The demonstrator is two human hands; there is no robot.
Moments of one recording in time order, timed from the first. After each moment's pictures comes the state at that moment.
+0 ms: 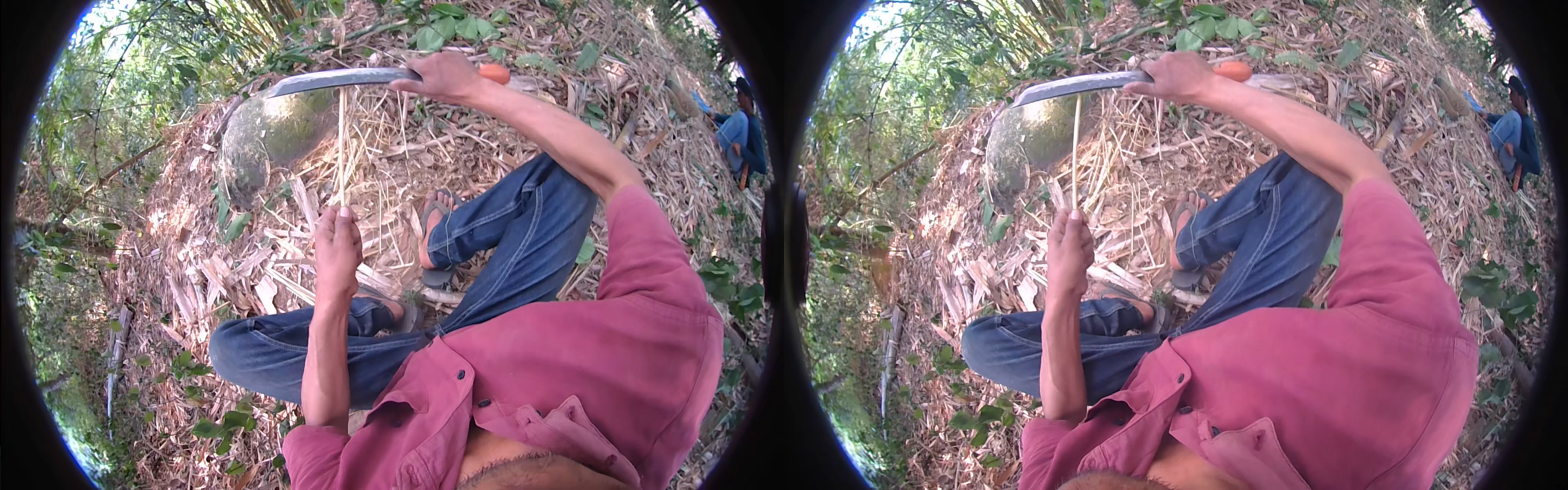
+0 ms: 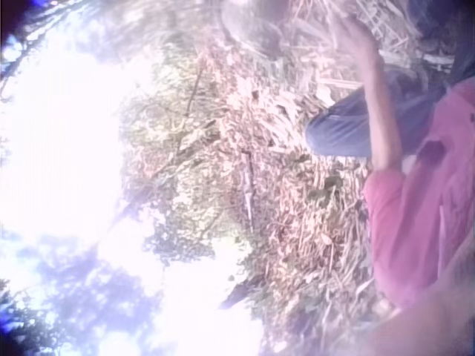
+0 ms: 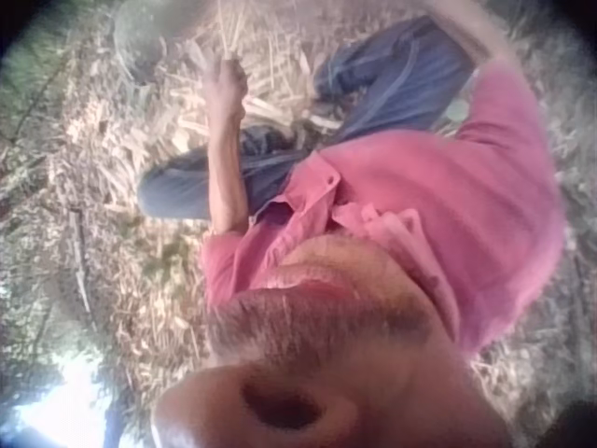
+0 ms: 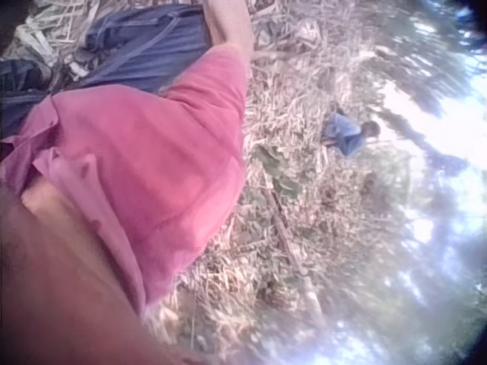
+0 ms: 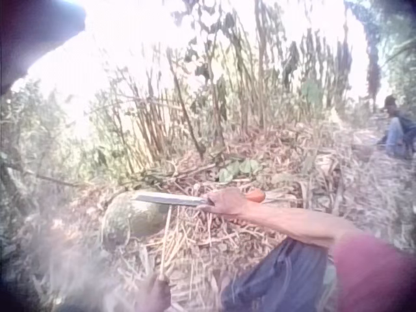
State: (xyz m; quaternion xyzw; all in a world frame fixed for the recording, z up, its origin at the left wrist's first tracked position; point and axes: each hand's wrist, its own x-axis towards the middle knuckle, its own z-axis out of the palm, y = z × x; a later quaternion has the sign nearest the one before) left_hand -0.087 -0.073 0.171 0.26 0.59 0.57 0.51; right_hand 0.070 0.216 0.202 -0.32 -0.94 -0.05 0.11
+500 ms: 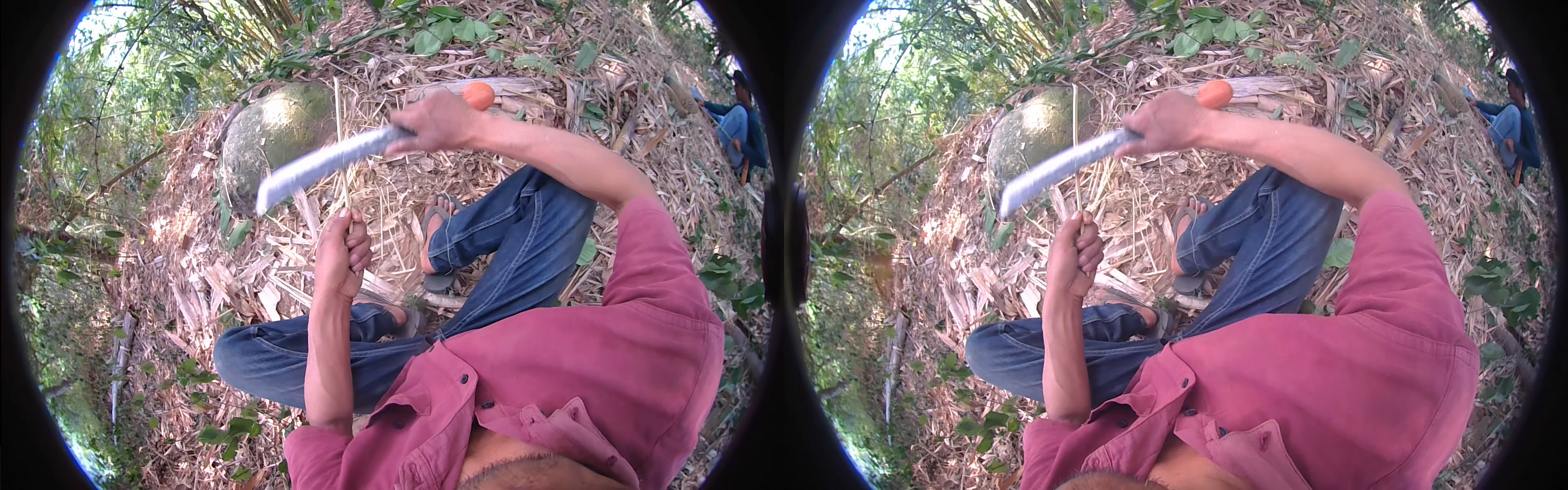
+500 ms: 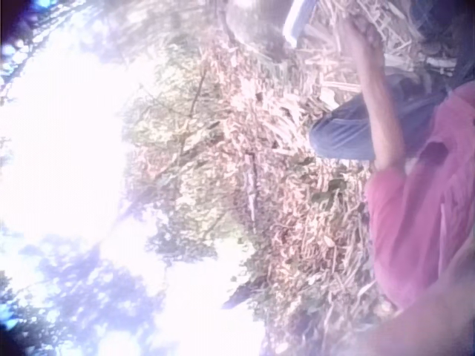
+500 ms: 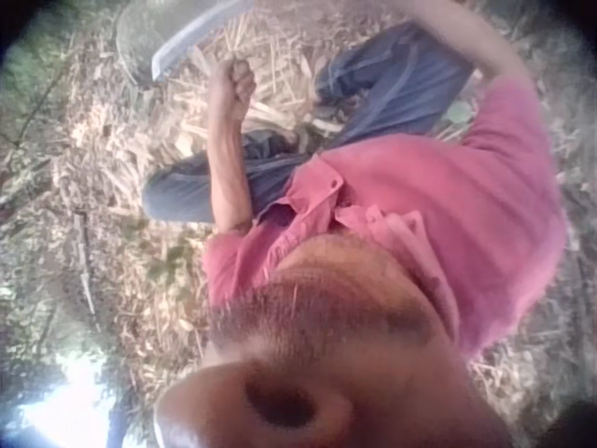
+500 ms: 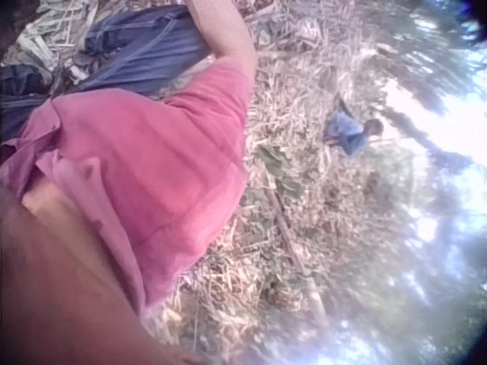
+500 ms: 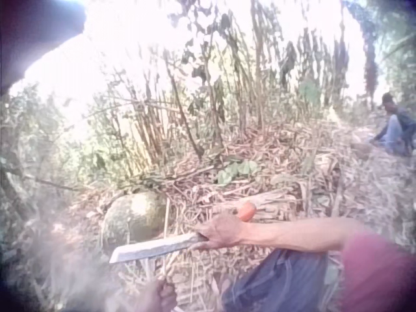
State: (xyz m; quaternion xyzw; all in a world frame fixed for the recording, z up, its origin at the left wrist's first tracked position) left_hand -0.099 -0.068 0.178 0.13 0.44 0.59 0.66; right_hand 0.064 0.155 0.197 -0.17 -0.98 -0.02 0.10
